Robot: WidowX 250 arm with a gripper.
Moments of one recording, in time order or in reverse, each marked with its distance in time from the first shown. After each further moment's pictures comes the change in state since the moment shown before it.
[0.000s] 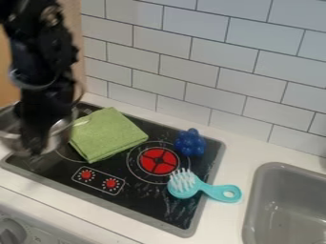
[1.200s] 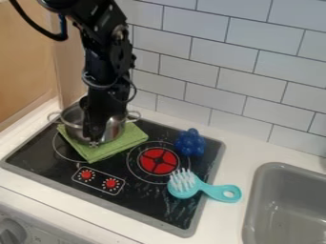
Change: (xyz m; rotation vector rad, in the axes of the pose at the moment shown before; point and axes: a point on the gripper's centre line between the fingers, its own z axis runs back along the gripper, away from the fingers) arm 0.062 0.038 -0.038 -0.020 -0.040 -0.139
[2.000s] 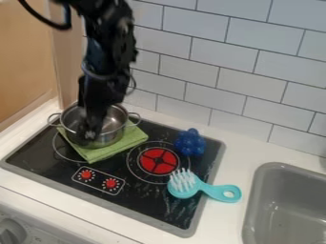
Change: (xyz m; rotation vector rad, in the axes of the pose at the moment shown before) arm -0.011 0.008 0.023 0.057 0.066 0.042
